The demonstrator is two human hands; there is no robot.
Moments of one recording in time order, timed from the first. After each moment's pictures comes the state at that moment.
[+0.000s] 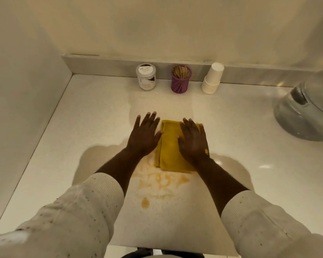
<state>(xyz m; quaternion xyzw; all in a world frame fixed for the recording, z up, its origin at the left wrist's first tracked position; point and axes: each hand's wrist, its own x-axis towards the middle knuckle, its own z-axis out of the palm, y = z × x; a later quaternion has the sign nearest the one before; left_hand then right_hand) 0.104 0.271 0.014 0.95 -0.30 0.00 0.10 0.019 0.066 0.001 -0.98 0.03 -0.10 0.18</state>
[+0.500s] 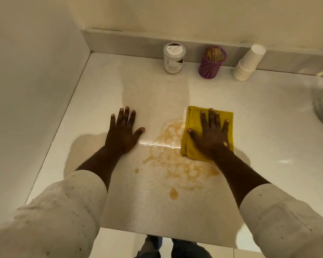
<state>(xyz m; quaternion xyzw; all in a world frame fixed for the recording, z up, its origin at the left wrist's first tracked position) 0.120 0.439 -0.028 0.98 -0.18 -0.06 0.06 0.042 0.099 -0.035 -0.99 0.12 0.08 0.08</state>
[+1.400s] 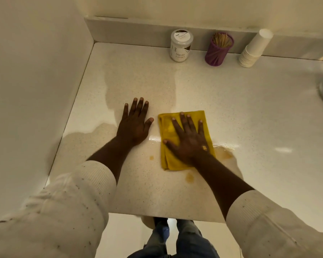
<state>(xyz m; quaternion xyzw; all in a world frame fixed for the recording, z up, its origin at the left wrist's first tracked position) 0.112 0.455 -0.030 0.96 -0.25 -0.05 0.10 -0.001 0.233 -0.051 -1.00 0.02 0.01 0.09</state>
